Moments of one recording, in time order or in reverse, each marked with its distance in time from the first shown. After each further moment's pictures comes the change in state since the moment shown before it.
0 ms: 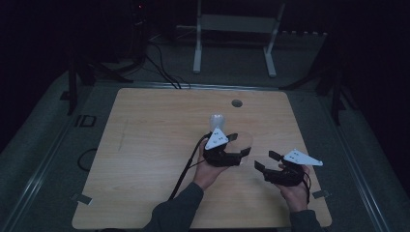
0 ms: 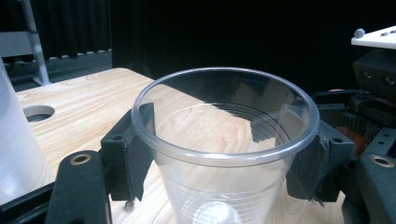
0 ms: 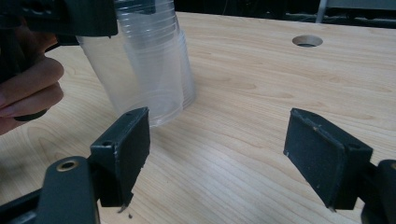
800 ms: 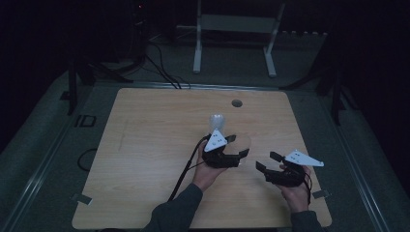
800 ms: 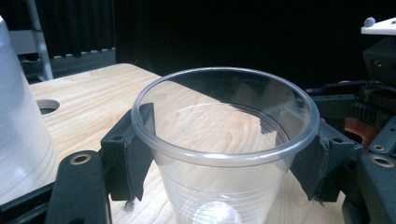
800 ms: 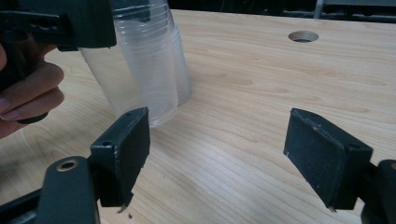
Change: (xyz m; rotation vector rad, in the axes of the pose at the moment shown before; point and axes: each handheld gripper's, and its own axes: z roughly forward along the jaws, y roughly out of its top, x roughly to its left) left arm 0.003 -0.010 0.000 0.003 0.014 0.005; right arm -0.003 -0.004 -0.002 0.005 -0.007 0.012
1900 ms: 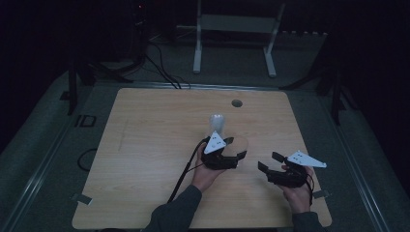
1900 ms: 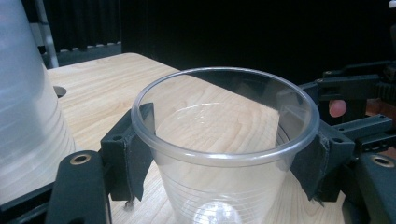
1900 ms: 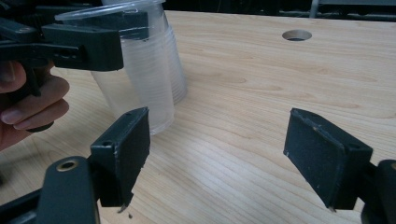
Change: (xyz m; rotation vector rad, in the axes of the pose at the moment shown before) left arm 0.004 -0.015 0.003 0.024 0.023 -0.002; right arm -0.004 -0.002 -0.004 -0.004 -0.010 0.012
